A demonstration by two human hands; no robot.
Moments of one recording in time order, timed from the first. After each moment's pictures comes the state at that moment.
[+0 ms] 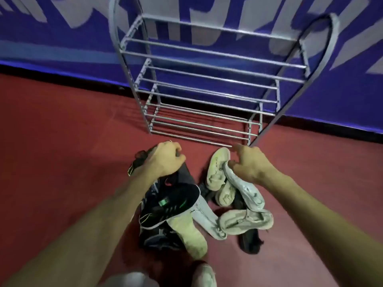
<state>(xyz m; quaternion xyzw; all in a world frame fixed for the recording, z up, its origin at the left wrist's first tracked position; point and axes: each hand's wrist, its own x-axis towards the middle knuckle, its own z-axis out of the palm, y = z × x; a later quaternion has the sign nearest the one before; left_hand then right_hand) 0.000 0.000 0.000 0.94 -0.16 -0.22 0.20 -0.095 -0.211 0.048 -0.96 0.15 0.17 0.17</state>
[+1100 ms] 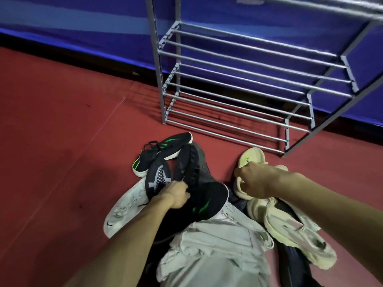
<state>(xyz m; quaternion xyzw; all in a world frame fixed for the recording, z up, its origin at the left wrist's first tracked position) -0.012 0.058 -0.277 0.91 -0.14 -0.36 0.13 -0.056 -0.153 -0.137 -0.95 -0.05 0.32 -0.05</state>
